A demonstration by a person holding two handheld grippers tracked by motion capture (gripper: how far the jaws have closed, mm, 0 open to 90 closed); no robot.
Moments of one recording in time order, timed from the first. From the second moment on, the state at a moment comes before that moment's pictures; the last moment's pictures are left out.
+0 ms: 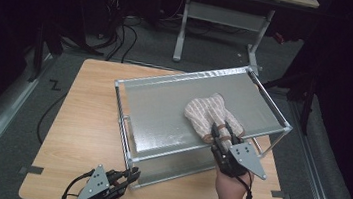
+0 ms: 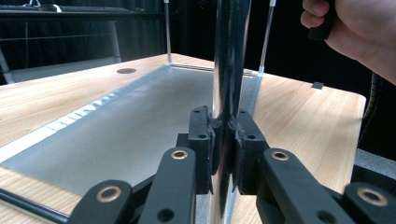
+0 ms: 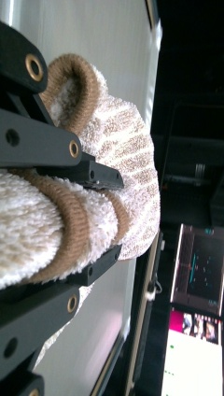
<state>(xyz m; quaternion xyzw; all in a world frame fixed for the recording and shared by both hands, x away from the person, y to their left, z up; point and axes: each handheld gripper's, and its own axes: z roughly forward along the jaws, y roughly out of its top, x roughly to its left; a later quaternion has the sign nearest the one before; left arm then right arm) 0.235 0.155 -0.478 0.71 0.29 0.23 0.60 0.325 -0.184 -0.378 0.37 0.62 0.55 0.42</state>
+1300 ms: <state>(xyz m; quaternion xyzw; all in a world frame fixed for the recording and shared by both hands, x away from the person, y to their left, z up) 0.248 0.198 -0.475 0.68 0.36 0.26 0.58 0.362 -0.296 -0.376 0.46 0.56 0.49 0.48</state>
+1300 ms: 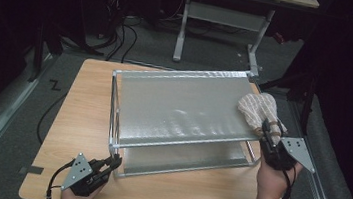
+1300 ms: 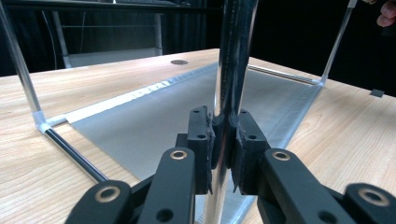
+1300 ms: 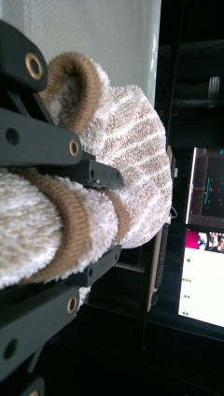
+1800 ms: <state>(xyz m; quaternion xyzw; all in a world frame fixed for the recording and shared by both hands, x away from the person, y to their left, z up) 0.251 0.202 -0.475 0.68 0.37 0.27 0.57 0.364 -0.289 -0.376 0.47 0.56 0.49 0.48</state>
